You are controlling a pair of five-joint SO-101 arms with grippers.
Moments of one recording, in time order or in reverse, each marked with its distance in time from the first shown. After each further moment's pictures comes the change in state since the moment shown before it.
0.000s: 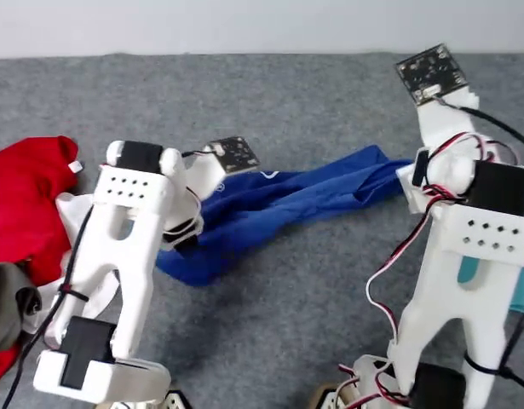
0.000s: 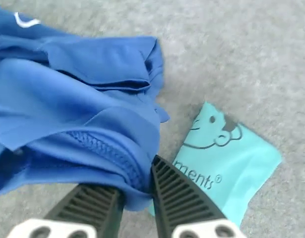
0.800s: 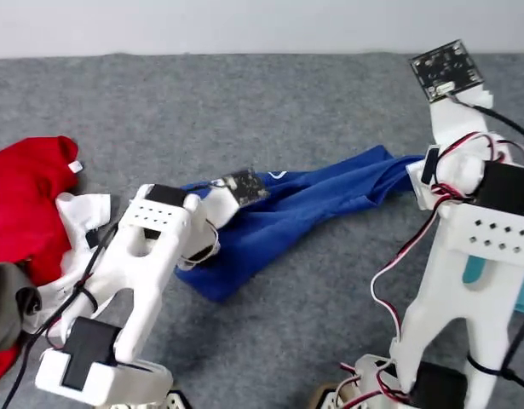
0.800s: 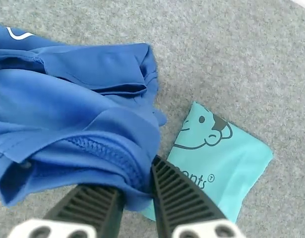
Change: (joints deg) left arm 4.1 0.2 24.6 -31.5 6.2; right arm 1.5 0.3 0.1 -1.1 0.0
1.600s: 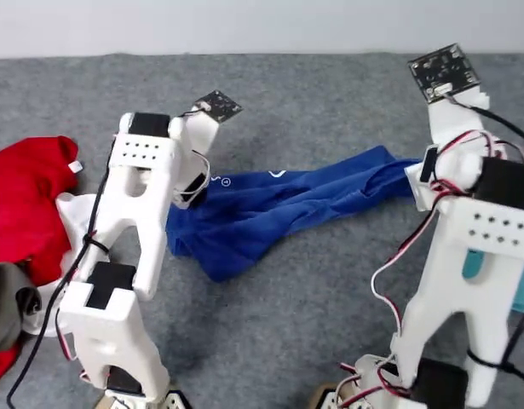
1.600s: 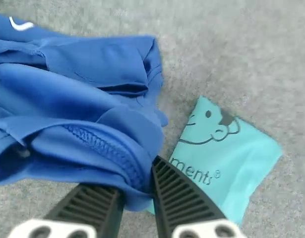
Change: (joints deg) left arm -4.5 23.1 -47.6 28.5 10.3; right arm 0.0 2.5 2.4 -0.1 0.0
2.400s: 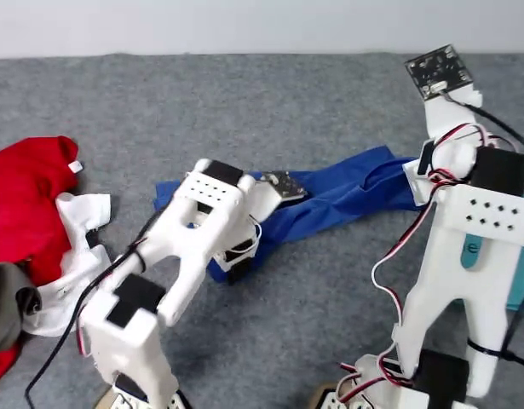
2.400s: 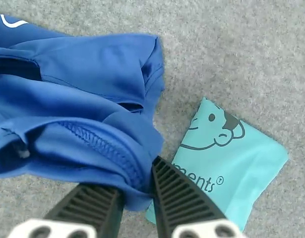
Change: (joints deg) left arm 15.5 0.0 24.3 -7.4 0.1; right arm 0.1 1.8 0.4 -3.3 0.0
